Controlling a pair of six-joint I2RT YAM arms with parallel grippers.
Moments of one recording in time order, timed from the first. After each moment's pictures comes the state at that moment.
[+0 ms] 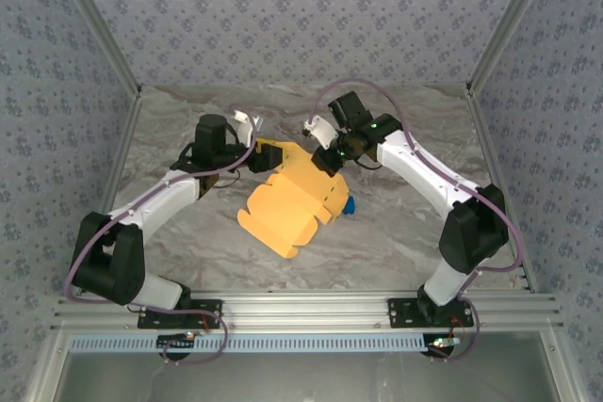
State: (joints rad) left arm -0.39 1.43 0.92 0.06 0.67 -0.25; right arm 0.57 1.67 1.50 -0.82 -0.31 -0.29
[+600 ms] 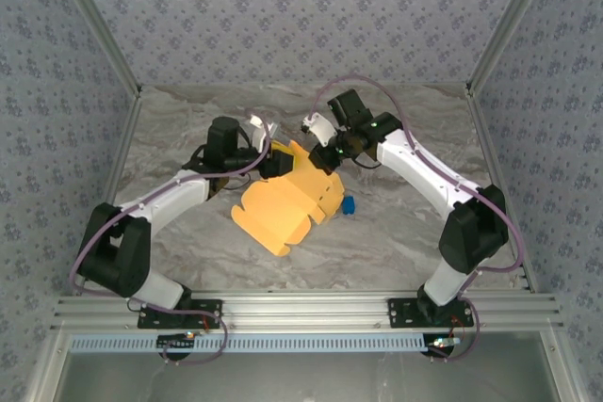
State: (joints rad) left arm -0.45 1.49 0.92 0.13 0.75 -0.25; right arm 0.58 1.67 1.52 -0.81 -0.35 -0.24
